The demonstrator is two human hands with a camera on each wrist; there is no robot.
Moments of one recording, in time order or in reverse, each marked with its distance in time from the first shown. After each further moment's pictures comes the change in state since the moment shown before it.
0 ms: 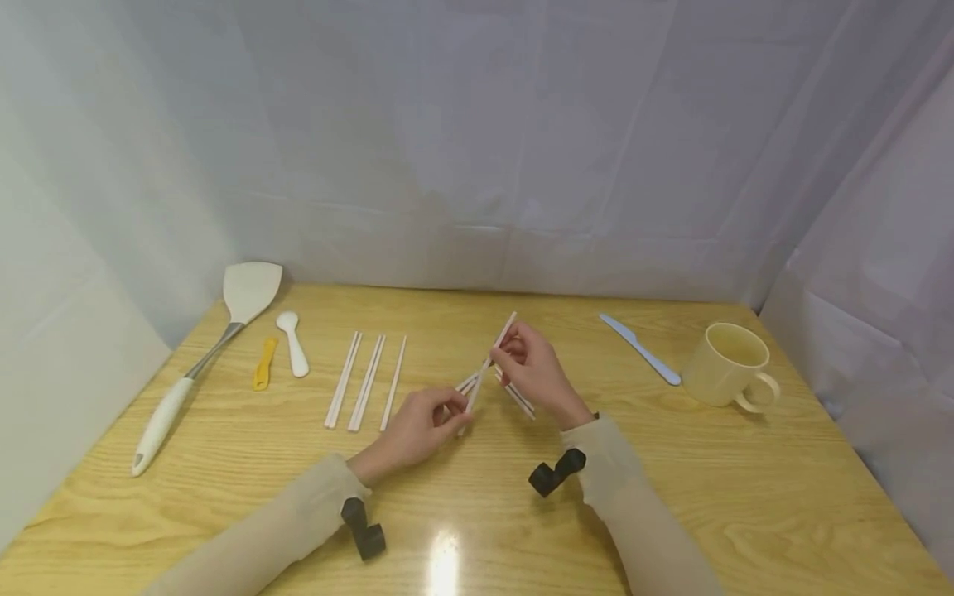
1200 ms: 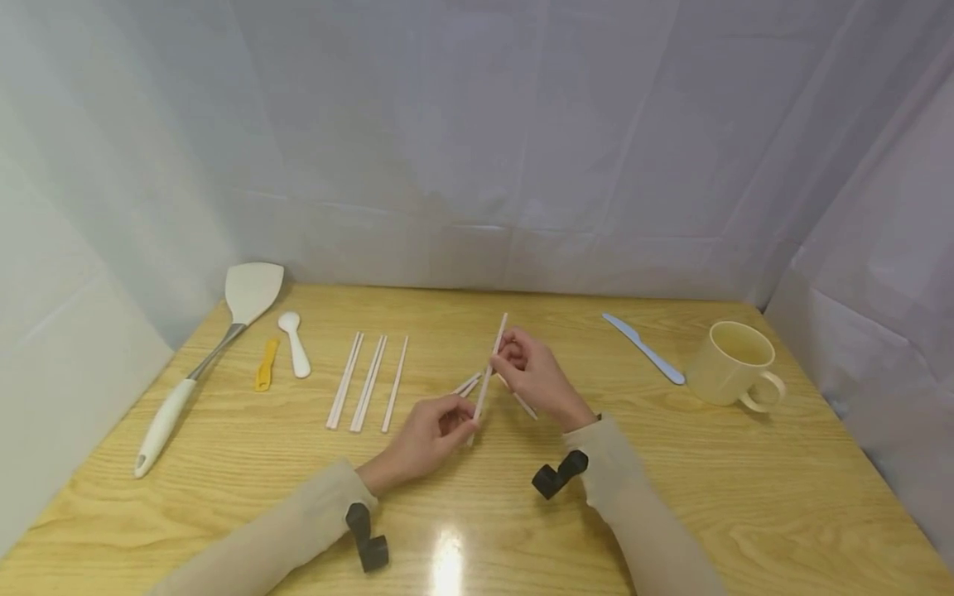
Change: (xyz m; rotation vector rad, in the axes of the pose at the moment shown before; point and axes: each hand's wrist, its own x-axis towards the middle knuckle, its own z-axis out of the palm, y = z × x) left_hand -0.007 -0.005 0.014 -0.160 0.031 0.098; right_hand -0.005 0.000 0.002 0.027 -0.069 -0.007
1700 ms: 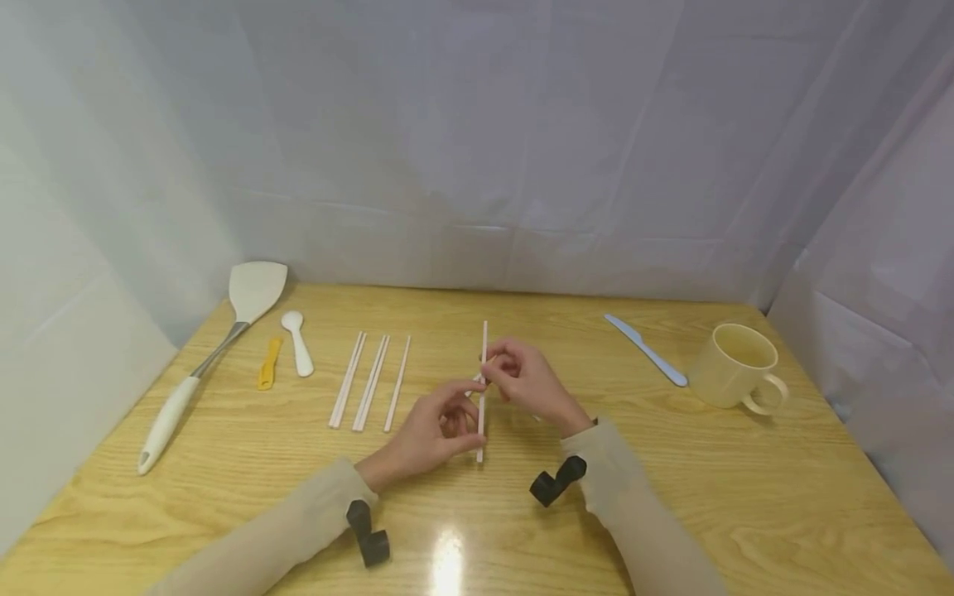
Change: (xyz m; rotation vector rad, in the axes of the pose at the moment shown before) left_hand 0.003 0.002 -0.006 -0.082 -0.063 0.062; right_hand 0.000 0.001 0.007 -0.012 -0.081 0.012
